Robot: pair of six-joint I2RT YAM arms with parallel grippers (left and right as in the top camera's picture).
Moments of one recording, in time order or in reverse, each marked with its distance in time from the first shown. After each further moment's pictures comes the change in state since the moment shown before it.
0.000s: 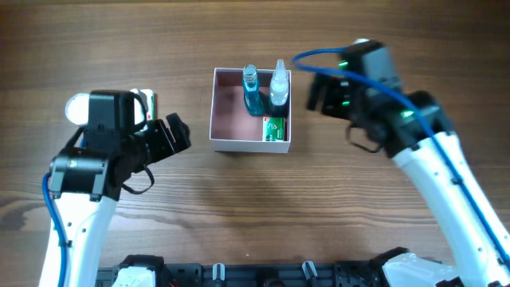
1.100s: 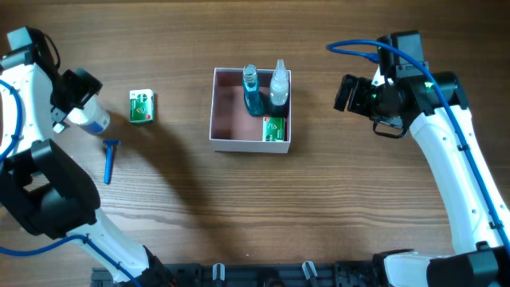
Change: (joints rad) left arm 0.497 0.874 0.558 -0.018 -0.182 -0.004; right arm -0.208 0.105 -0.003 -0.097 -0.145 -0.121
